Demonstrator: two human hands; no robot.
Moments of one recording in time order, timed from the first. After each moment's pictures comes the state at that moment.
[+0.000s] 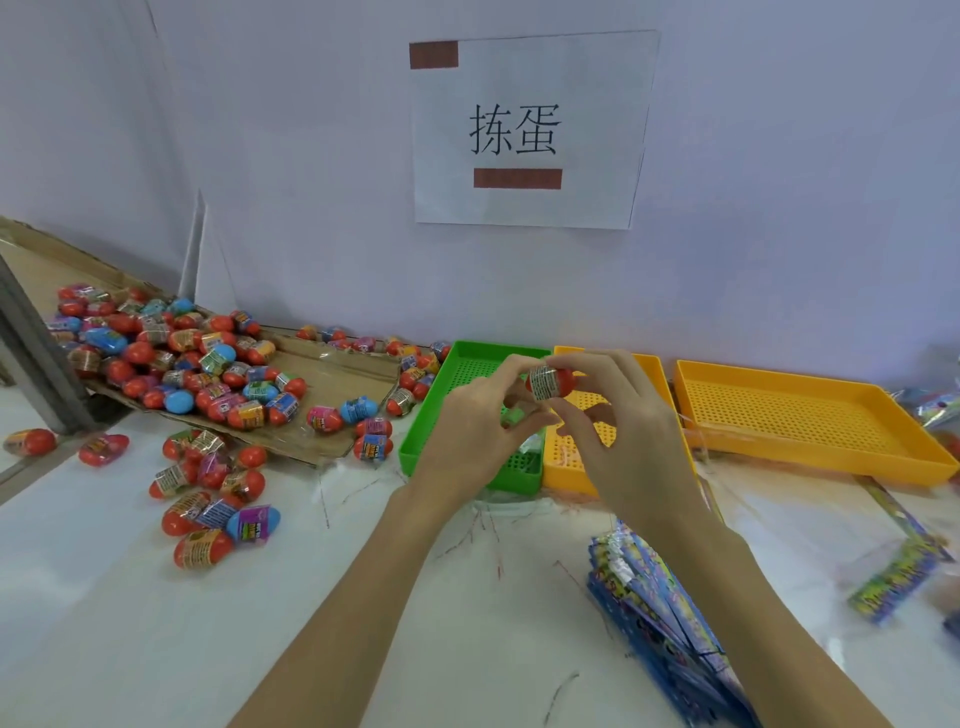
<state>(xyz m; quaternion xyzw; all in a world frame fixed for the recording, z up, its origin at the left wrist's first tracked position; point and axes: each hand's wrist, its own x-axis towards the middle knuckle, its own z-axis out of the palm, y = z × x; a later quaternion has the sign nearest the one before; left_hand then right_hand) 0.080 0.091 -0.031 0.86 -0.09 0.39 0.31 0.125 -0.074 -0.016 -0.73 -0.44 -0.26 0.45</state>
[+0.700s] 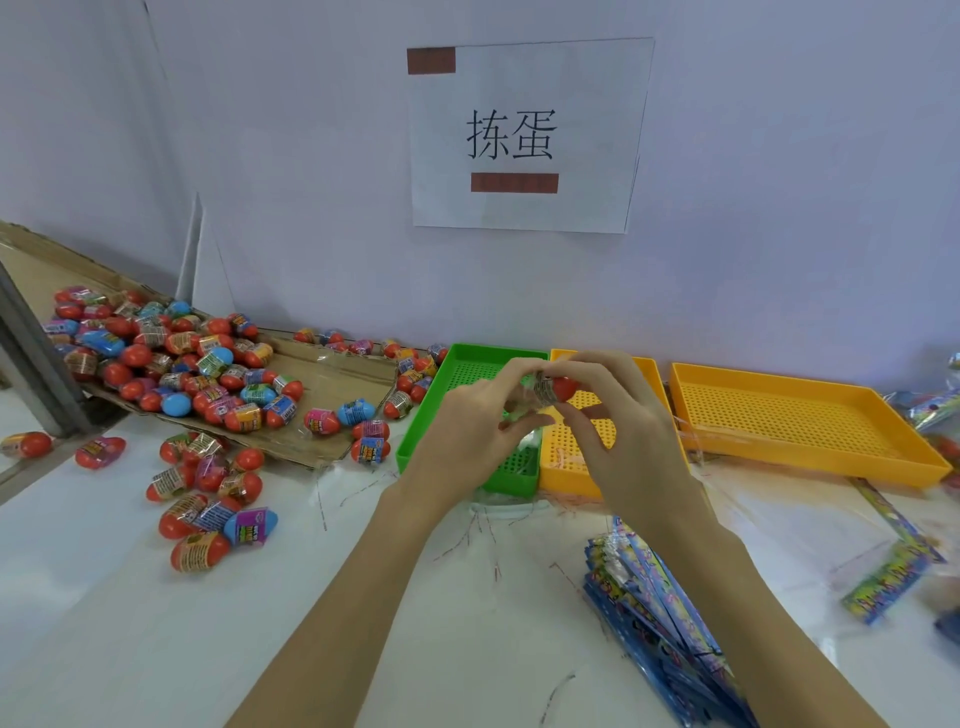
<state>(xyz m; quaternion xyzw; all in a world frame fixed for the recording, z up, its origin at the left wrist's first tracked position) 0.071 0.090 -0.017 0.88 -0.11 0.36 0.28 0.134 -0.079 -0.020 -0.74 -0.46 -0.28 0.41</state>
